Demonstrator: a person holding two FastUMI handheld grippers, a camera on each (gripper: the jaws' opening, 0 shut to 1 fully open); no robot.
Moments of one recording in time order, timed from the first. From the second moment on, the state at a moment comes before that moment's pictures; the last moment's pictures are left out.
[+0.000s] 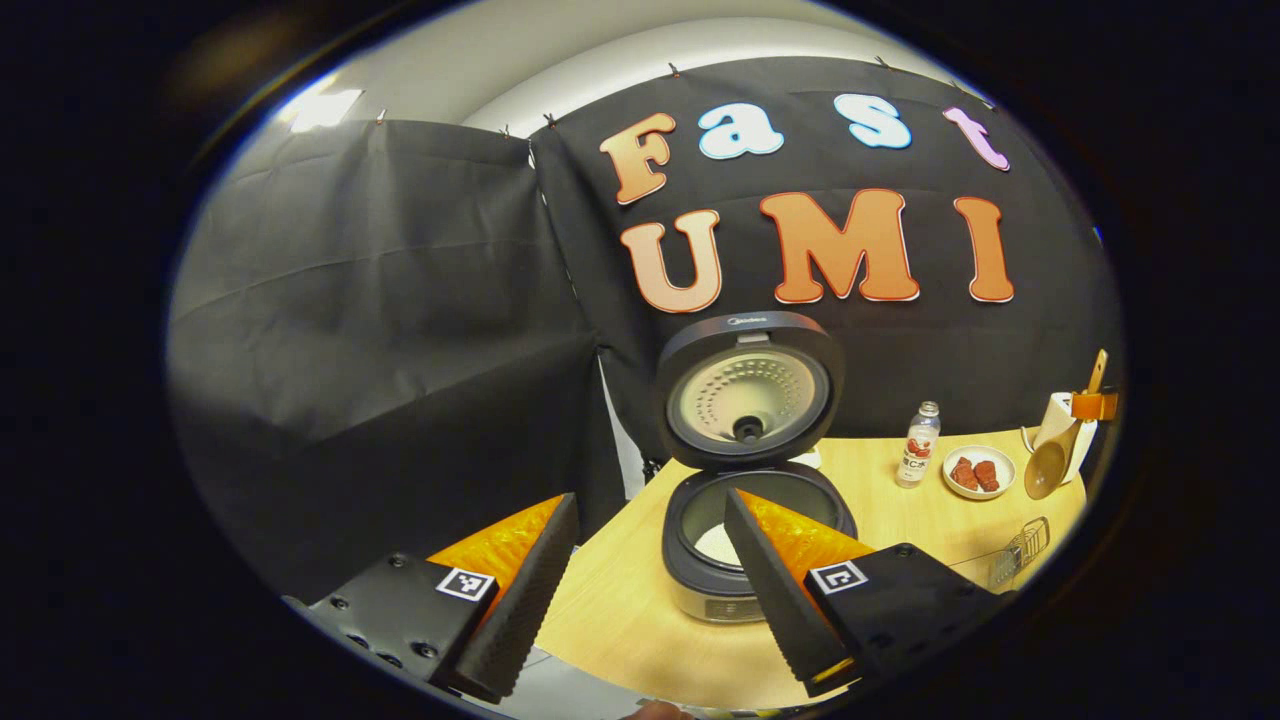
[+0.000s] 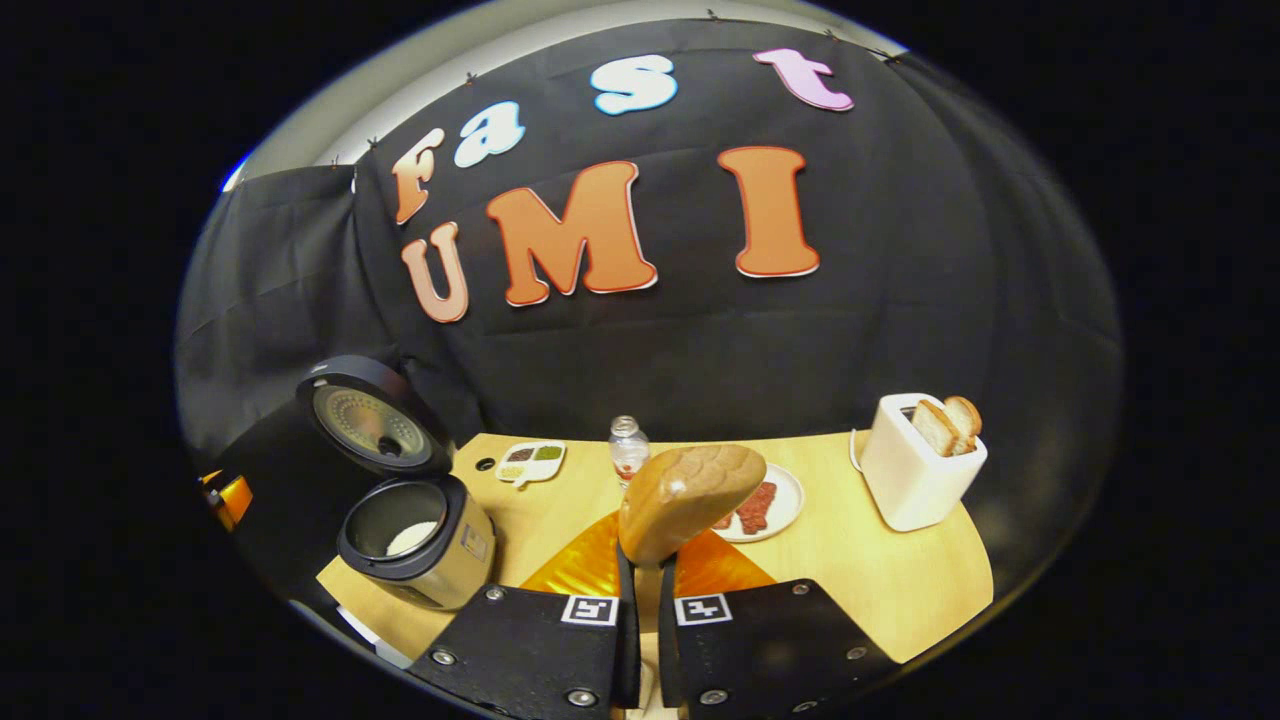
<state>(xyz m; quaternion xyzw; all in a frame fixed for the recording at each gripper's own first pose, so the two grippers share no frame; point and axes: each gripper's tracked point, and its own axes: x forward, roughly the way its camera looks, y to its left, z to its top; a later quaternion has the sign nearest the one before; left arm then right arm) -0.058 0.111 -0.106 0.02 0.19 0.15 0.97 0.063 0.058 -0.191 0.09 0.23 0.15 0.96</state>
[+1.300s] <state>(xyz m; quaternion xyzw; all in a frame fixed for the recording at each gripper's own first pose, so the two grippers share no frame) -0.008 0.112 -0.037 -0.01 0.17 0.16 0.97 0.008 -0.003 -0.355 0.23 0.38 0.03 0.90</state>
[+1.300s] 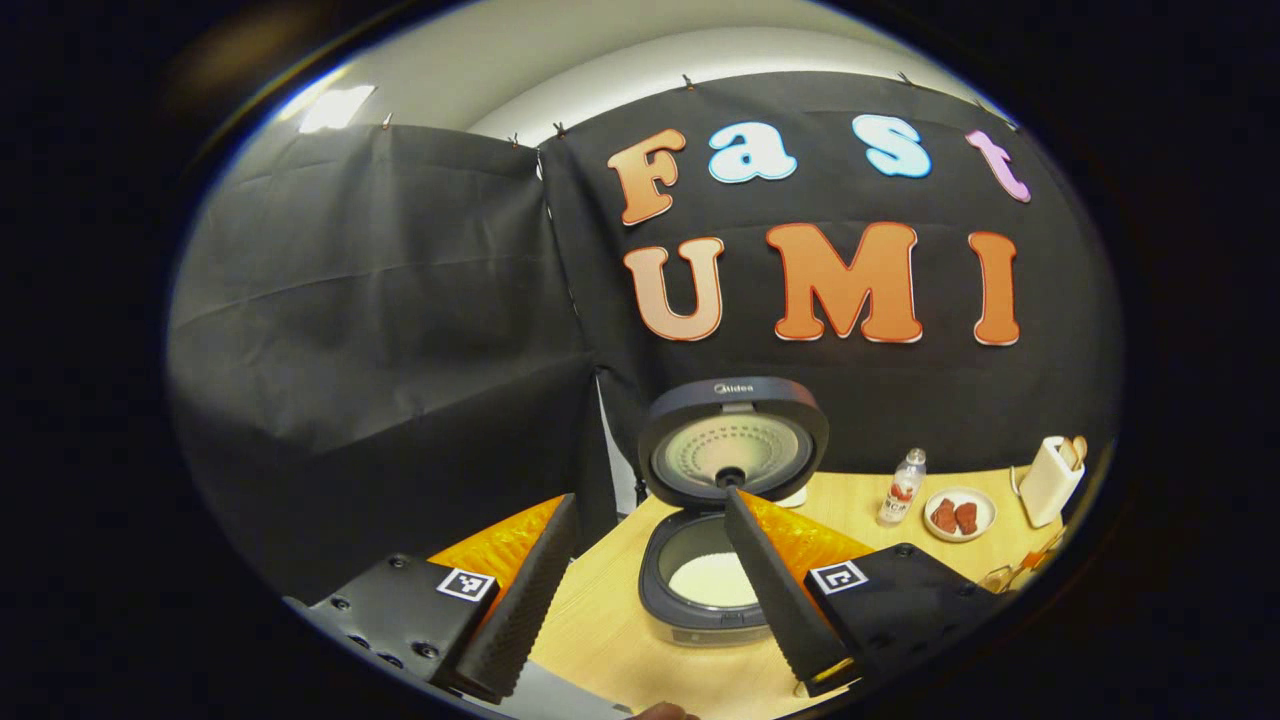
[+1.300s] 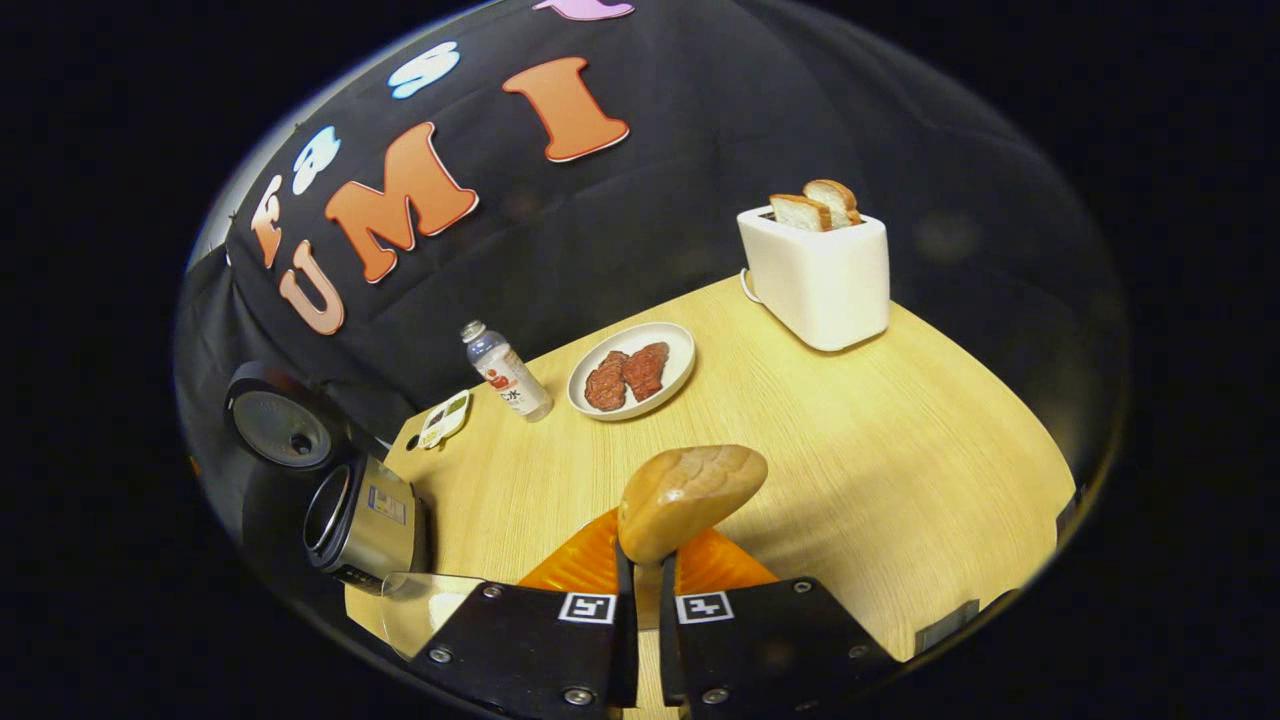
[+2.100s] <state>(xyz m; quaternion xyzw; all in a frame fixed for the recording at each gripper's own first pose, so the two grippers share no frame) 0.200 0.084 -0.027 -0.12 0.24 0.04 0.96 -0.037 -0.059 -0.290 0.18 0.36 -0.02 0.91</state>
